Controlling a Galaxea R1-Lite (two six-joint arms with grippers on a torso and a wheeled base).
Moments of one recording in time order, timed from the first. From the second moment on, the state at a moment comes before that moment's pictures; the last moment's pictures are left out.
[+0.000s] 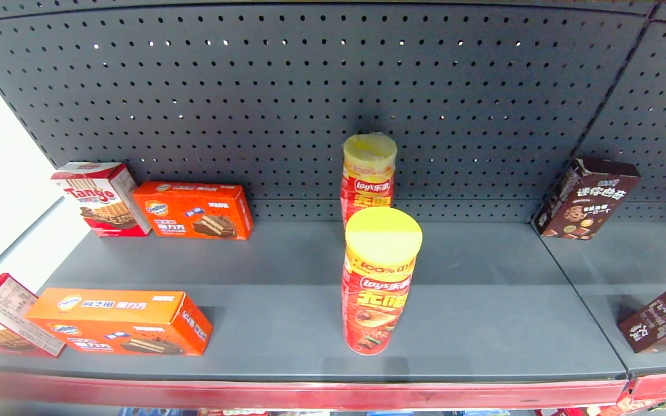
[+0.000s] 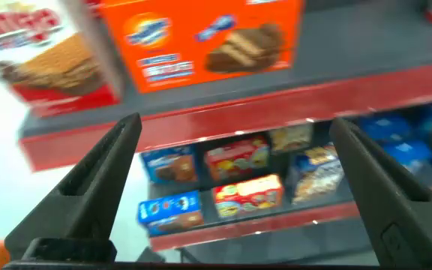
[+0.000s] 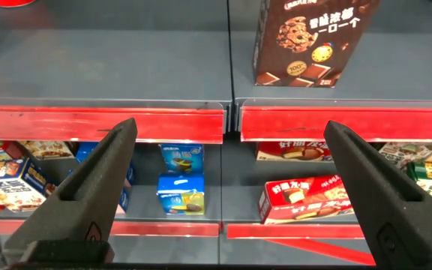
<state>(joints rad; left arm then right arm) -0.01 0.00 0.00 0.02 -0.14 0.12 -0.02 0.00 0.00 0.00 0.02 0.00</state>
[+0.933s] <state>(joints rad) 0.00 0.00 0.00 0.01 -0.09 0.05 -0.01 0.00 0.00 0.00 0.02 0.00</state>
